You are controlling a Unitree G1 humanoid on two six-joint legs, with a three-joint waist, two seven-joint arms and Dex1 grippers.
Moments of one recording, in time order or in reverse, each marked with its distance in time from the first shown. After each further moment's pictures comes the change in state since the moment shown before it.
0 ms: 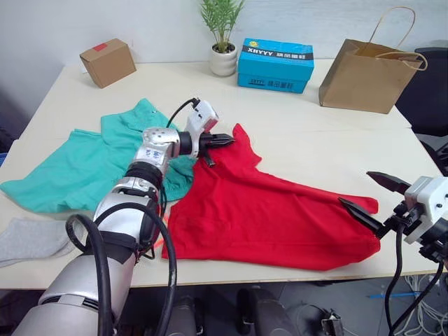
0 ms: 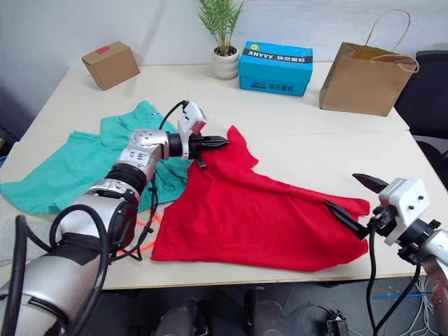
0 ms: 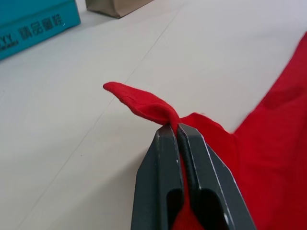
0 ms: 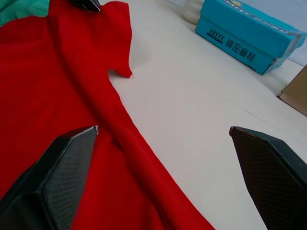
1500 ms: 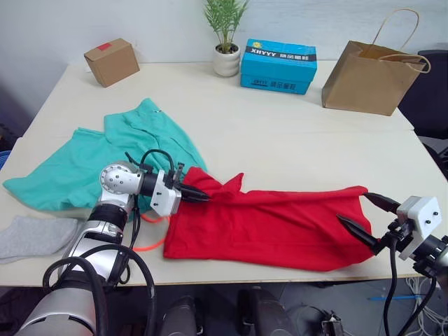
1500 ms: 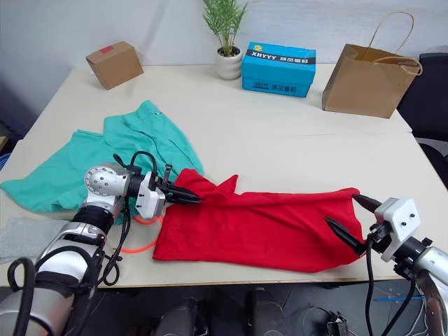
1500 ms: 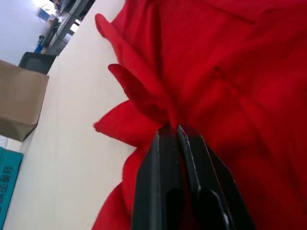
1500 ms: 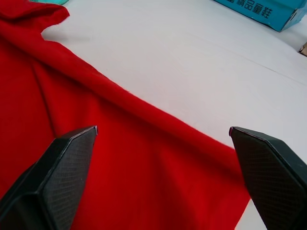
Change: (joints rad) left arm 0.380 0.219 -0.262 -0.293 -0.250 -1.025 -0.478; right arm 0.075 0.043 0.021 0.088 -0.036 -0.046 0.023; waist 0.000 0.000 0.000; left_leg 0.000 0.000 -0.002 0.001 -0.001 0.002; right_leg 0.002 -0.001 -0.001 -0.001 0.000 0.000
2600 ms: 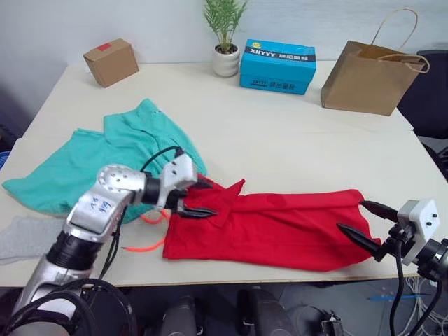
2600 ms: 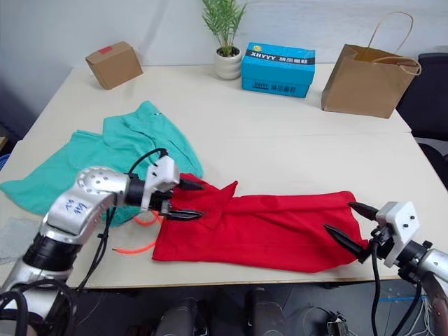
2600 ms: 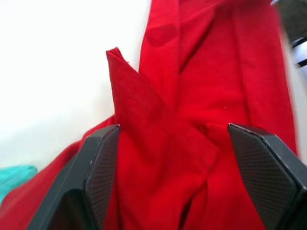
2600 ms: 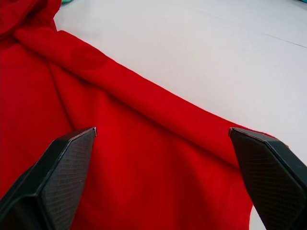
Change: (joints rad) left arm 0.363 0.145 -0.038 -1.256 -0.023 1.843 0.596; right arm 0.012 -0.038 0.005 0.026 0.057 0.068 0.076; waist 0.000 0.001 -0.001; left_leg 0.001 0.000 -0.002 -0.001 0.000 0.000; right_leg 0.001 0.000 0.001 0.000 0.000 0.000
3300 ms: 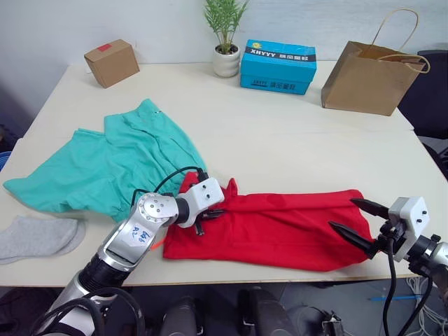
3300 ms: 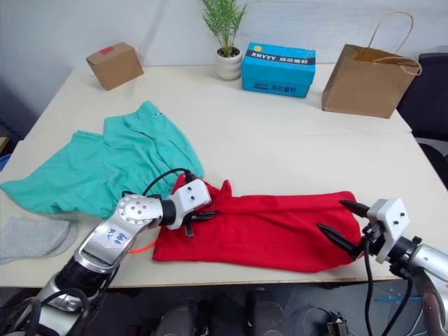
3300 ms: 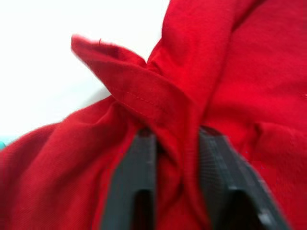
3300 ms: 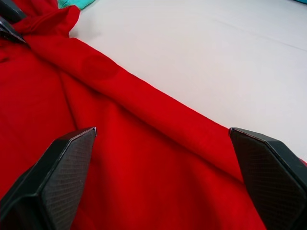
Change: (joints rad) left arm 0.054 -0.074 -0.094 -0.074 0.170 0.023 0.183; right arm -0.039 0.010 0.045 0.004 -0.006 -0.005 0.000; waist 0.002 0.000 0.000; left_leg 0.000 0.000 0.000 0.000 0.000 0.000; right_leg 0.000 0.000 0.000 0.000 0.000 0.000
